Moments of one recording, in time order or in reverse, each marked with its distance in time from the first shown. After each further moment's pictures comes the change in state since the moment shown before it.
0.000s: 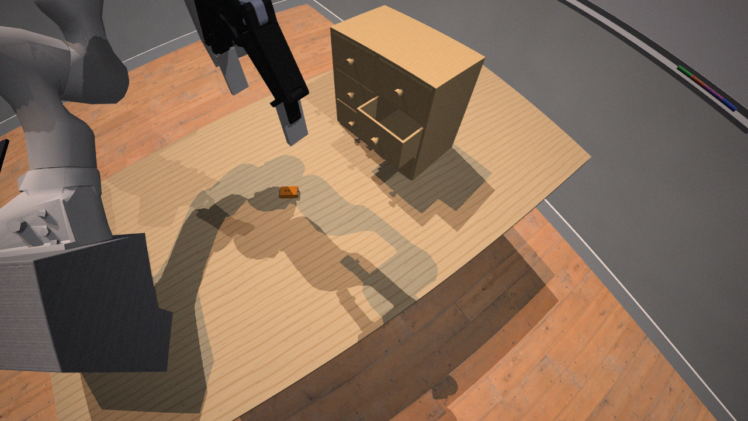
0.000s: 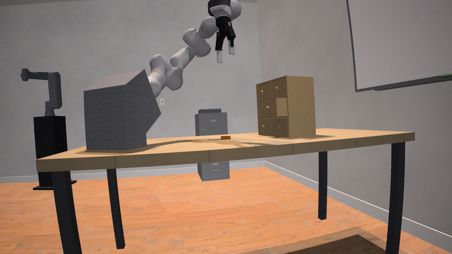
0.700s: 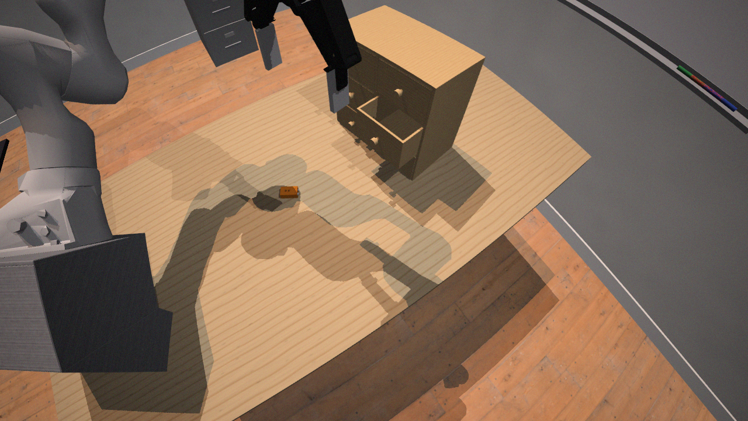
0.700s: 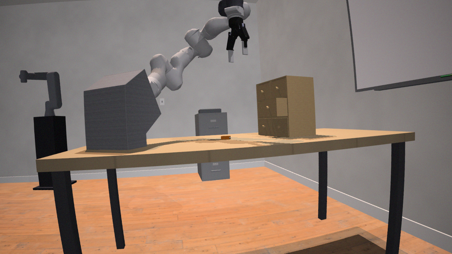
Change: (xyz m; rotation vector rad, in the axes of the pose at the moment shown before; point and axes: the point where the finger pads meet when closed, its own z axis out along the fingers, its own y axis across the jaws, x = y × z) arm -0.068 0.002 -0.005 -0.020 0.012 -0.040
